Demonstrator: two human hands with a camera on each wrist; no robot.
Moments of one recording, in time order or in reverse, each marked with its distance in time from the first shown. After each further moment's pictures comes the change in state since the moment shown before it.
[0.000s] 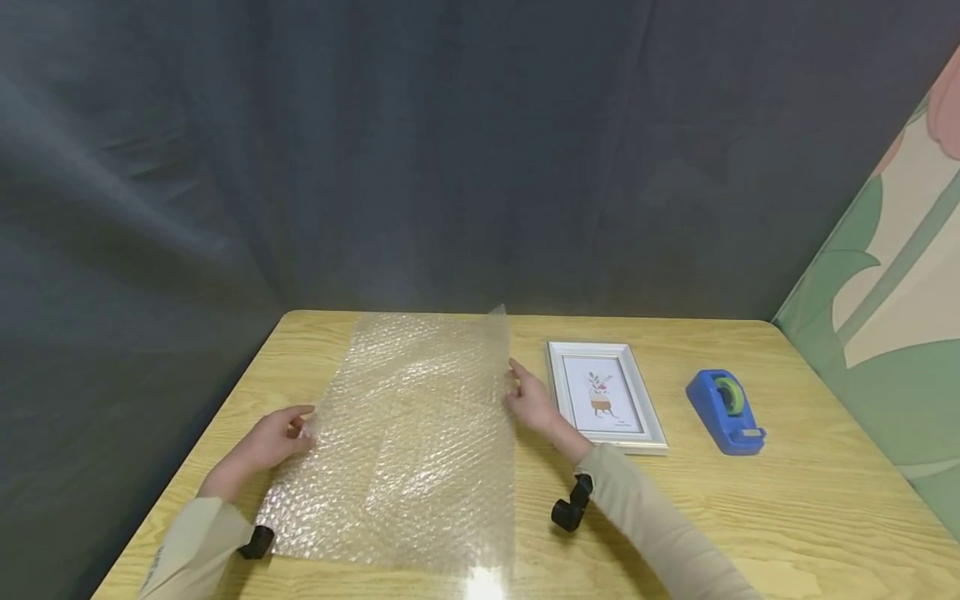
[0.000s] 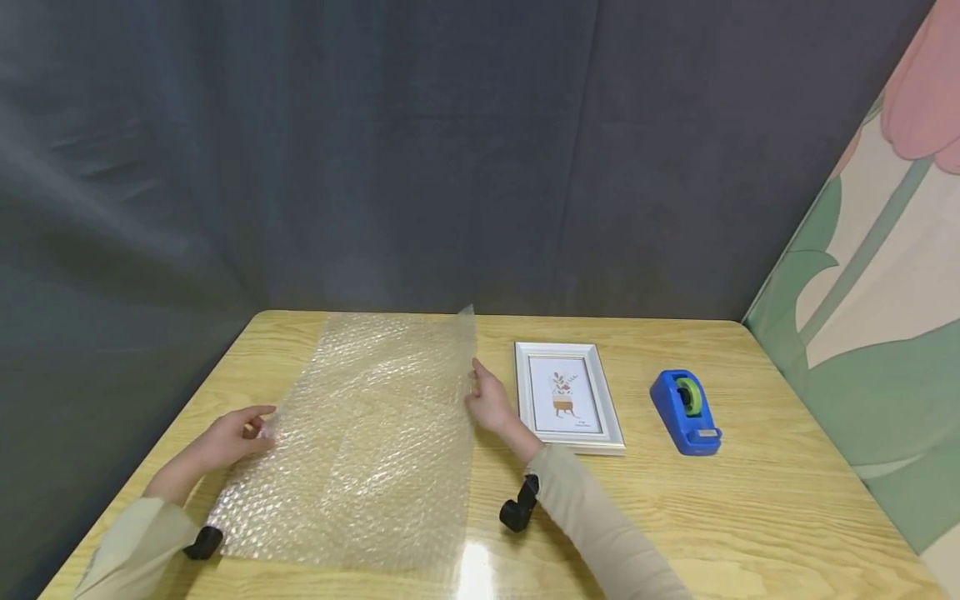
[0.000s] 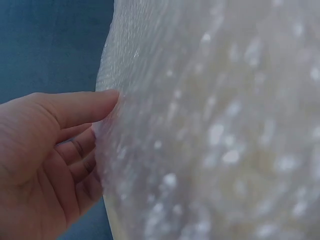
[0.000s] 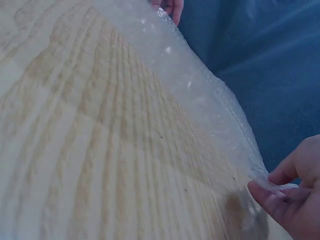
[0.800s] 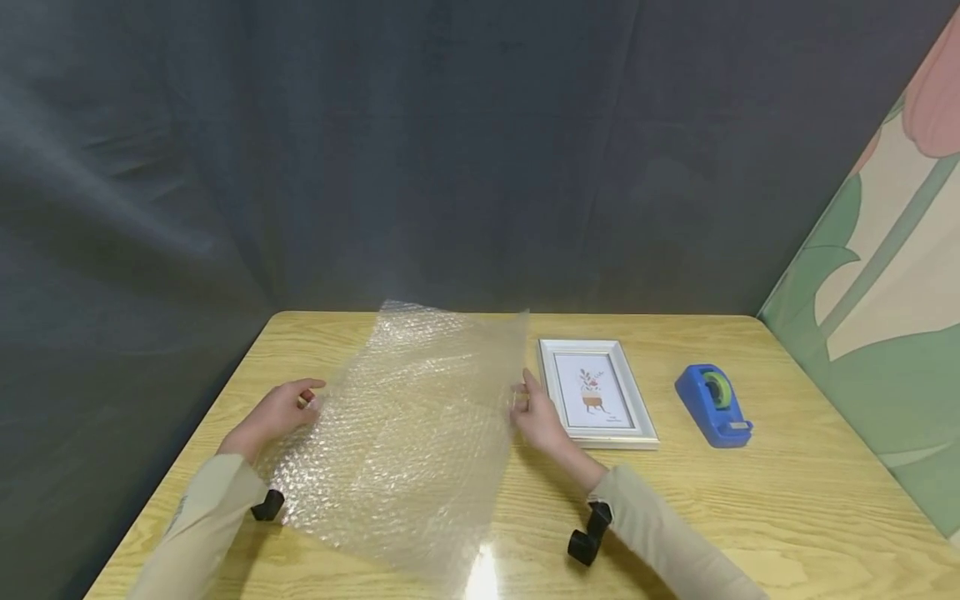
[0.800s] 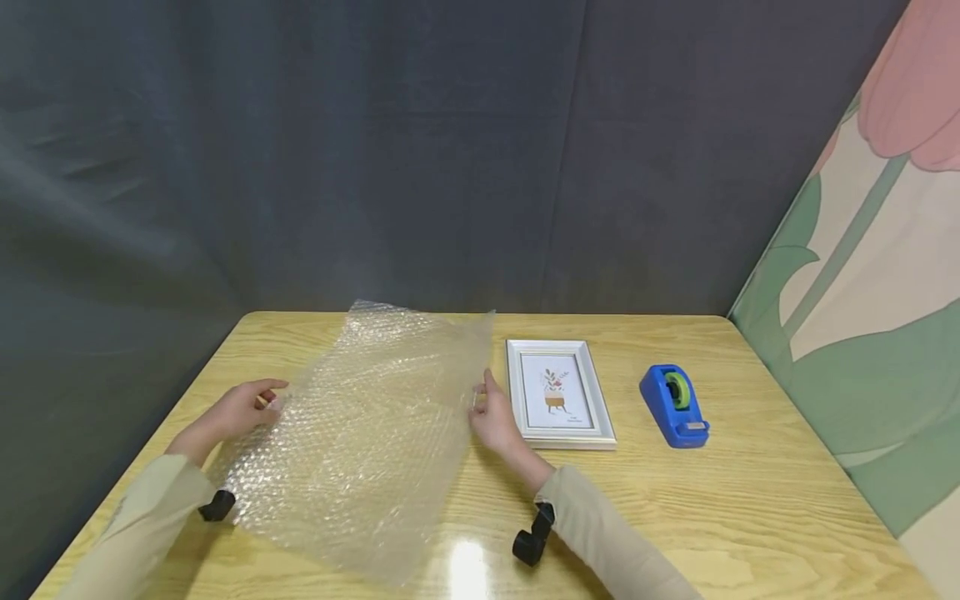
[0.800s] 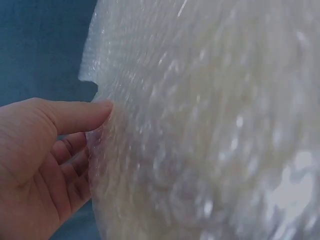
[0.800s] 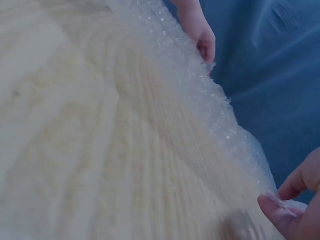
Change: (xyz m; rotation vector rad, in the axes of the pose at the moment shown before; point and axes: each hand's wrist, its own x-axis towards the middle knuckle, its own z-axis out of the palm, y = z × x) left_hand 0.024 0.020 -0.008 0.027 0.006 -0.064; right_hand -0.023 -0.009 -0.011 0.114 0.007 0.035
